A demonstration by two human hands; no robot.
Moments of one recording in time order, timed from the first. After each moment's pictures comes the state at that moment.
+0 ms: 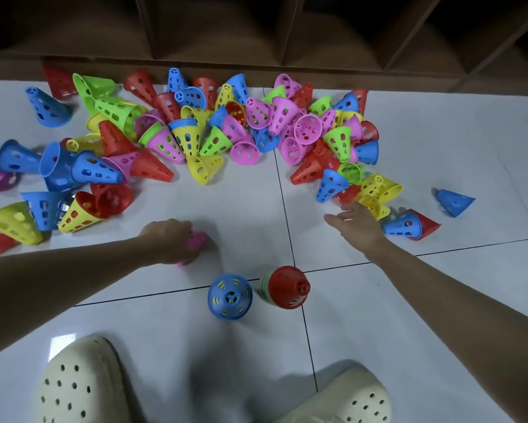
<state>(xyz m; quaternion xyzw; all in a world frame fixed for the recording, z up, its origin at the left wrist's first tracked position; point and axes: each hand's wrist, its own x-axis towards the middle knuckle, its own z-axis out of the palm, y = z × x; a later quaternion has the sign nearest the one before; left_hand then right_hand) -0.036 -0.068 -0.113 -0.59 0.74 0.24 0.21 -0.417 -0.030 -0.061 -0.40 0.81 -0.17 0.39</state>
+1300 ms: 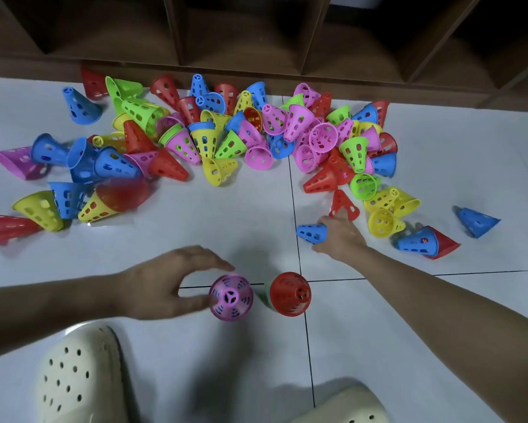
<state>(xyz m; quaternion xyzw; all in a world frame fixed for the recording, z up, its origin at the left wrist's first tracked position) -0.027 0.013 -0.027 -0.34 0.84 0.41 -0.08 -0.399 -0.055 -0.107 -0.62 0.73 0.12 0.26</state>
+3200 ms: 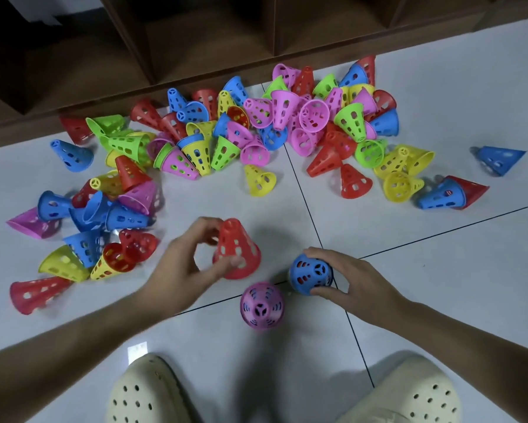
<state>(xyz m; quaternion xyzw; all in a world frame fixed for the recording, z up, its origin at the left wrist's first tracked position) -0.037 -0.019 -0.006 -0.45 0.73 0.45 -0.23 -0.349 0.074 -0.058 -0.67 0.59 -0.20 0.41</state>
